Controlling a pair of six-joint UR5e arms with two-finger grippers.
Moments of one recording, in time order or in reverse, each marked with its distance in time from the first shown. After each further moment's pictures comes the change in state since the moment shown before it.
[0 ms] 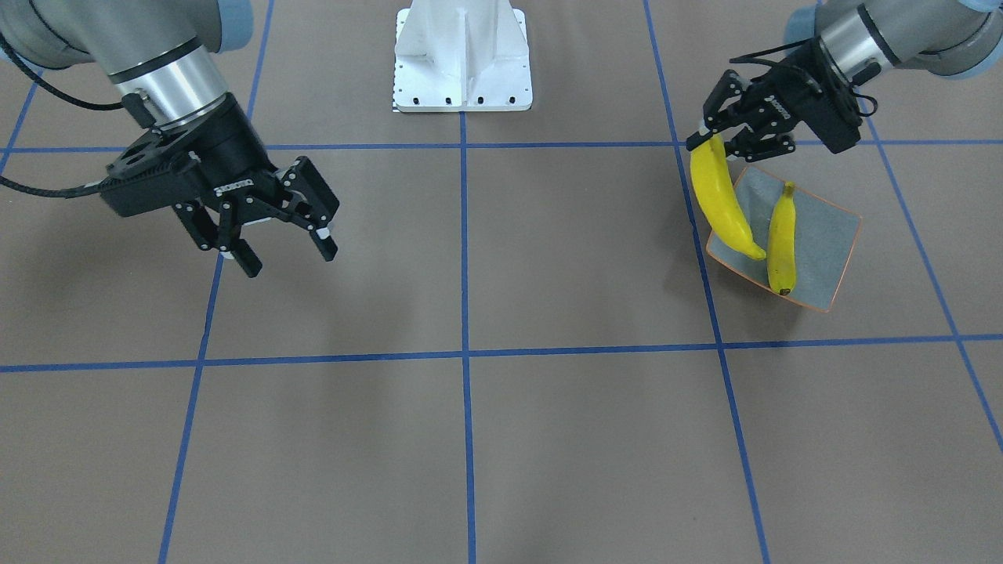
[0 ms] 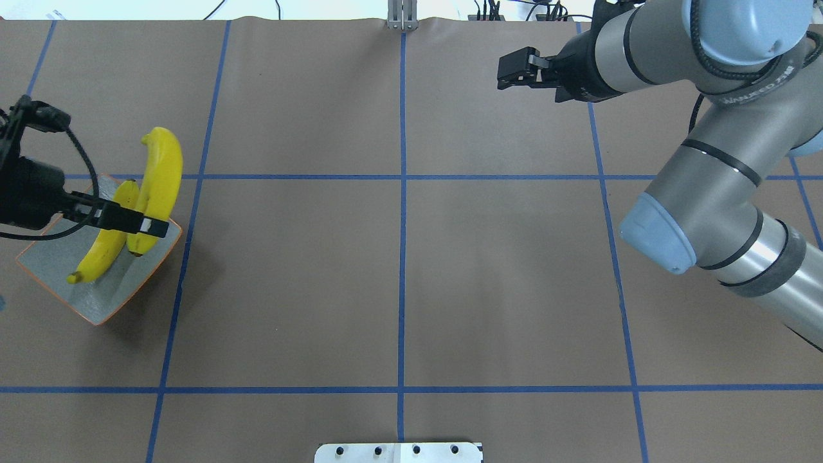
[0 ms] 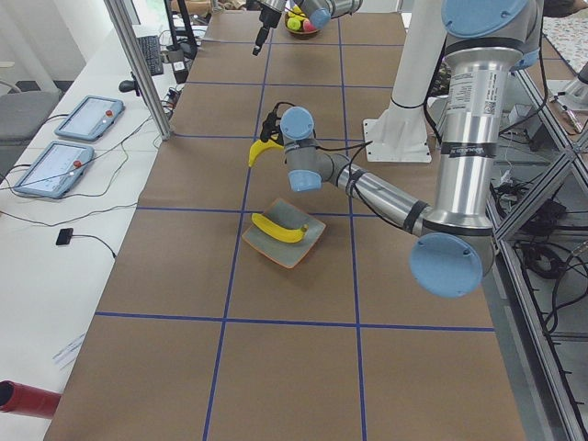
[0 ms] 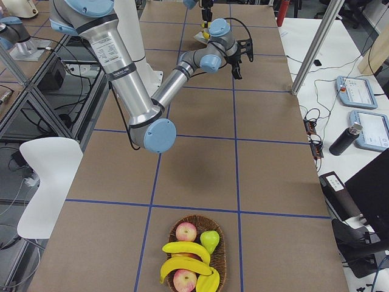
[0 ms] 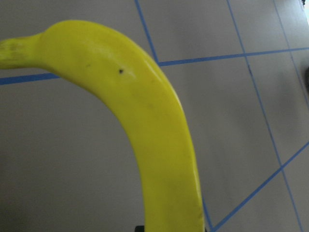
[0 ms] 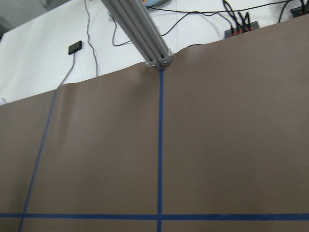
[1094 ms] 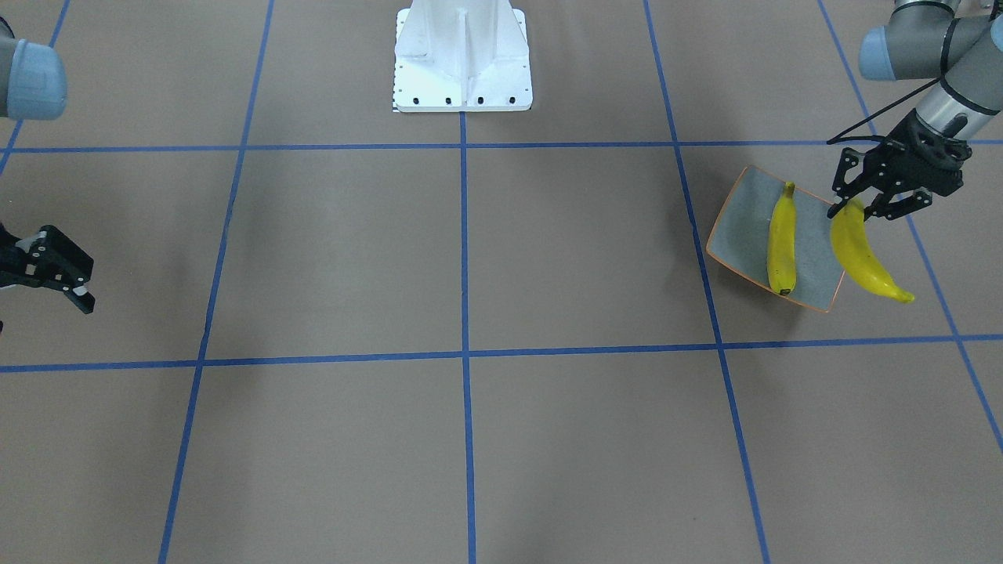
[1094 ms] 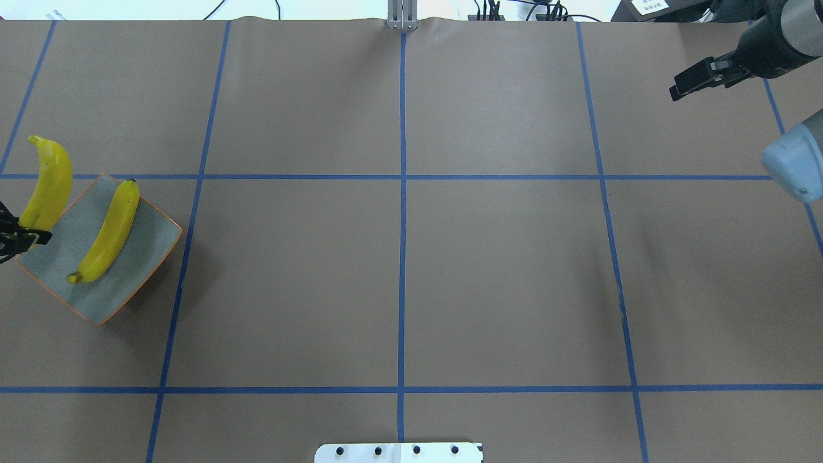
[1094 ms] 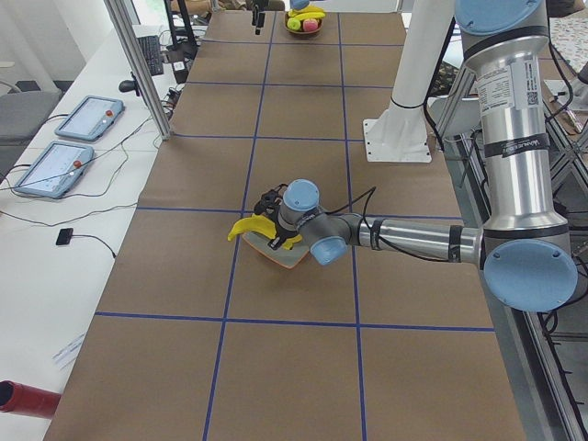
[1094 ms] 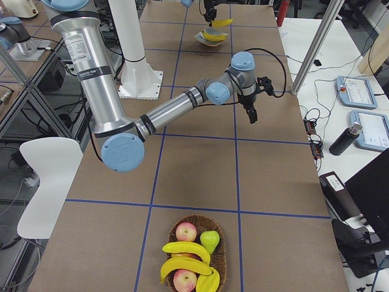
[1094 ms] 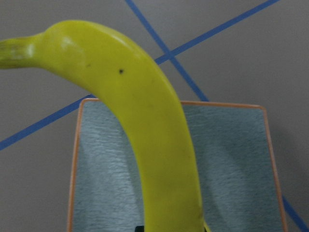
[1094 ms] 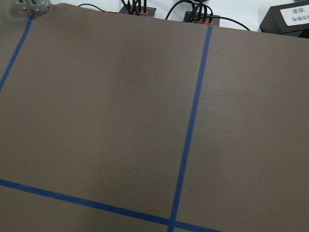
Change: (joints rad) left arm -0.084 0.176 0.190 0.058 0.239 0.613; right arm 0.301 -0.198 -0.115 -0.072 0.271 -0.682
